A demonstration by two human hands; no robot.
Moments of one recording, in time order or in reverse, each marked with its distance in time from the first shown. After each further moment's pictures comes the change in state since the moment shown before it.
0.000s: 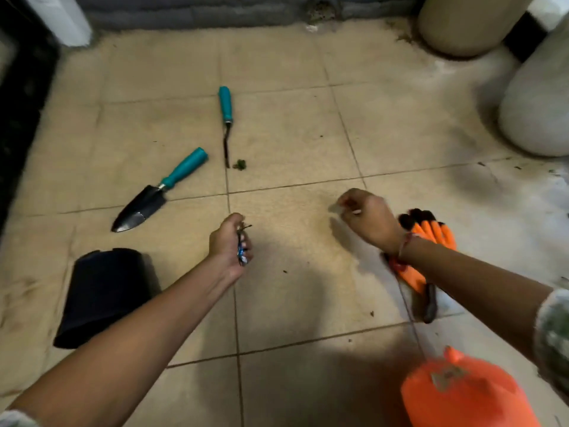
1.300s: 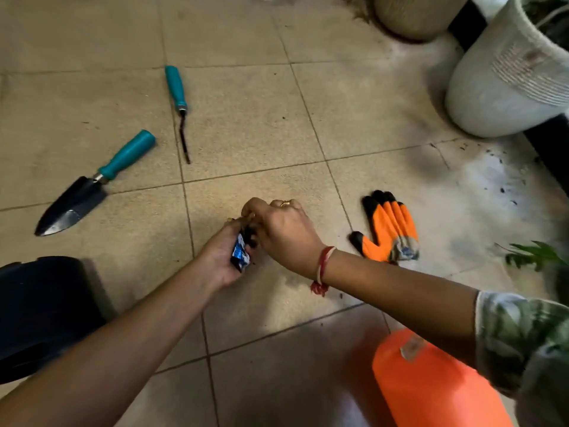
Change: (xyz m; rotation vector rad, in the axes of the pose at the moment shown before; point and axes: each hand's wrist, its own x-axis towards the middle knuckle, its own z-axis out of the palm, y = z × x) left_hand -0.003 -0.021 0.021 0.026 -0.294 -0.302; right_hand -0.022 -0.097 0.052 -0.214 -0.026 -0.216
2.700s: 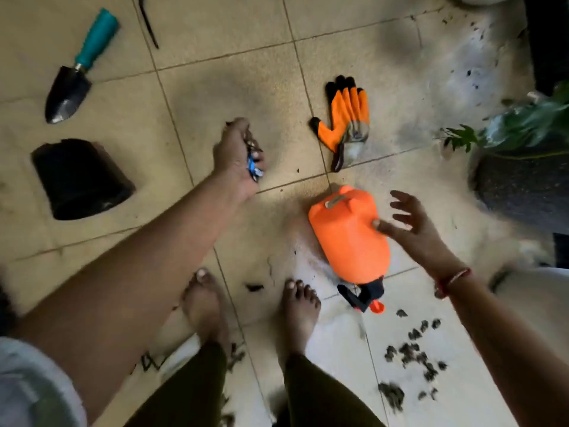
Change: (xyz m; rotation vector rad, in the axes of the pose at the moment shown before) left_hand -0.145 -0.041 0.112 -0.105 0.261 0.004; right_hand -0.276 0.034 -0.176 0.655 -0.147 1.074
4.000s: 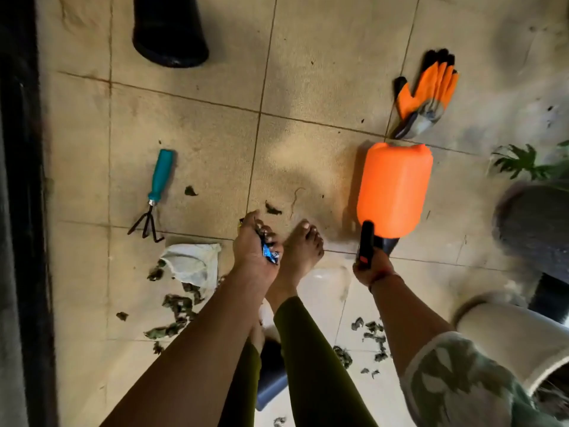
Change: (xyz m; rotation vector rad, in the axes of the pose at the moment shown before) left_hand -0.139 -0.174 -0.173 -0.681 0.328 -0.228; right_hand -0.026 0.142 0.114 0.779 0.128 0.744
